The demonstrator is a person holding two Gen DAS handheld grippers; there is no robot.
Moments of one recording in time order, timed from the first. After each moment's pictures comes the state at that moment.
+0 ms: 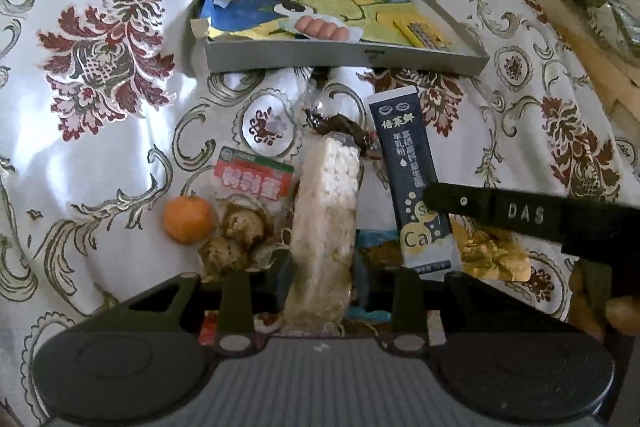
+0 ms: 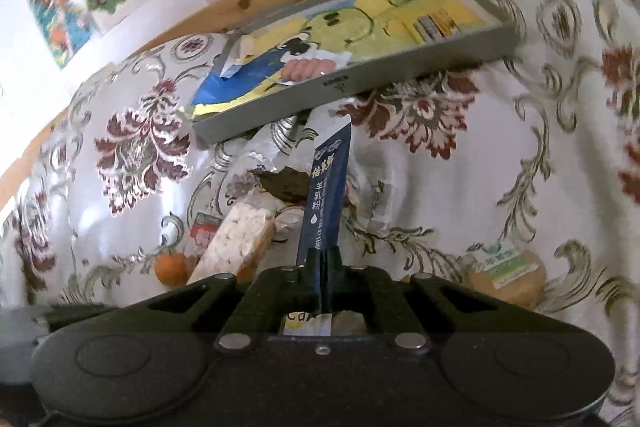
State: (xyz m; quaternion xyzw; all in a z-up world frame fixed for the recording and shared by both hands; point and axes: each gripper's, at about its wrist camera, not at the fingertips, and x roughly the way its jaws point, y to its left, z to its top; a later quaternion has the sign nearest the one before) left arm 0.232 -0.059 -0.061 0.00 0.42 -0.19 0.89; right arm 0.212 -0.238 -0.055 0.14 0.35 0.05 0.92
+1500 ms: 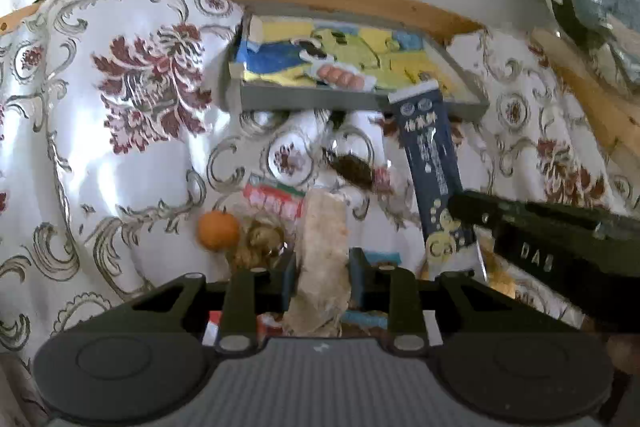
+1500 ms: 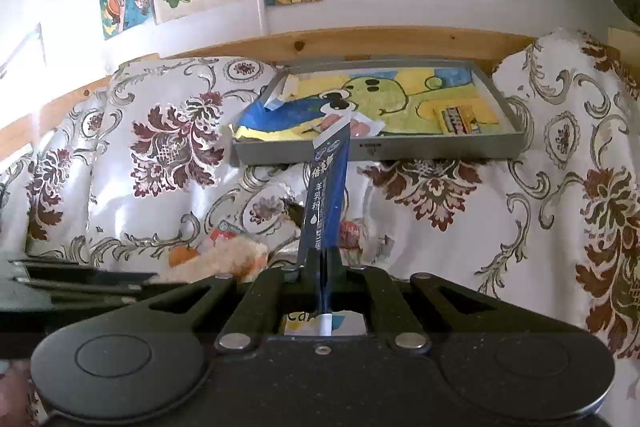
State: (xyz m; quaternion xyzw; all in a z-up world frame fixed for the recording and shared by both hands) left arm 0.198 -0.047 -0.031 -0.03 0.36 -0.15 0.92; right arm 0.171 -0.215 -0.021 0.03 0.28 0.06 0.96
